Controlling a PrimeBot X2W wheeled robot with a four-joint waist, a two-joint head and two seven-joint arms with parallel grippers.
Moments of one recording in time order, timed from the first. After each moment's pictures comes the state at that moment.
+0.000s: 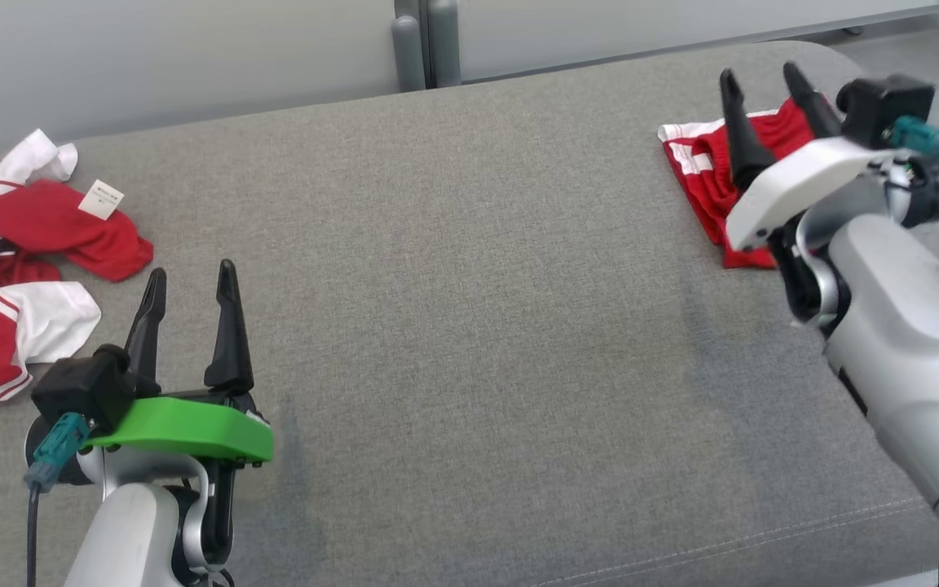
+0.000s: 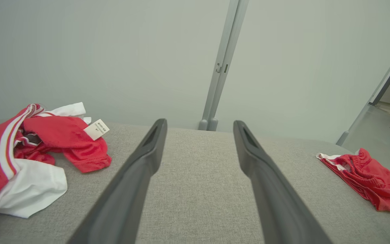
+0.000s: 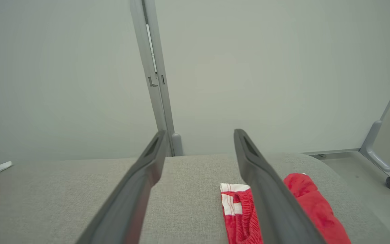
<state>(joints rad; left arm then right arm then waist) -0.18 0.10 -0.20 0.07 -0.47 0.11 -0.21 -0.79 -0.30 0.65 0.69 0.68 -0.11 -0.25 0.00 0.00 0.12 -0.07</state>
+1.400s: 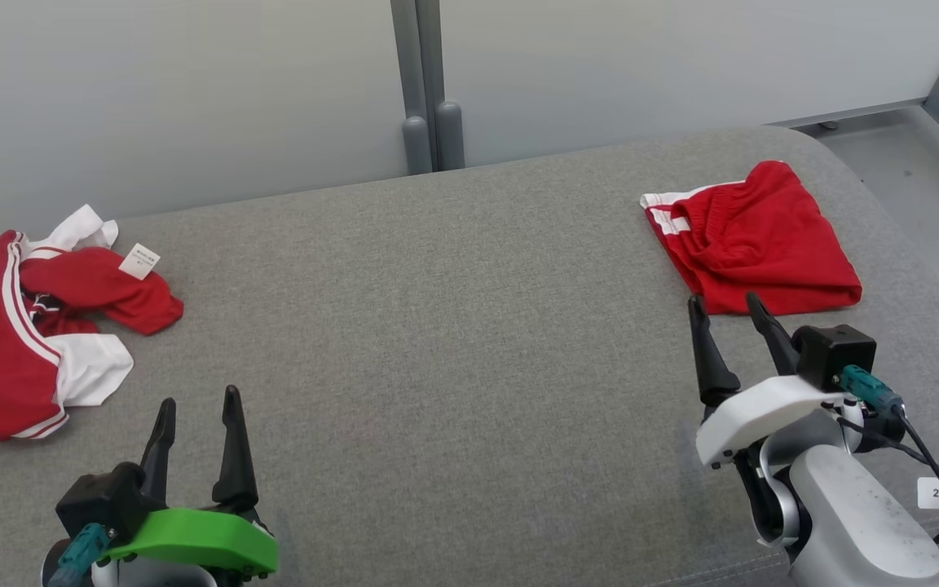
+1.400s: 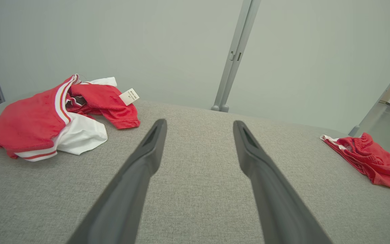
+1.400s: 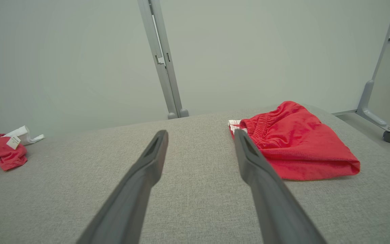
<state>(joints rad) 0.05 0.07 -0.16 0.09 -0.46 0.12 -0.23 -0.21 -0.17 0.39 0.38 0.43 -0.13 -0.25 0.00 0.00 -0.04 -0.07</state>
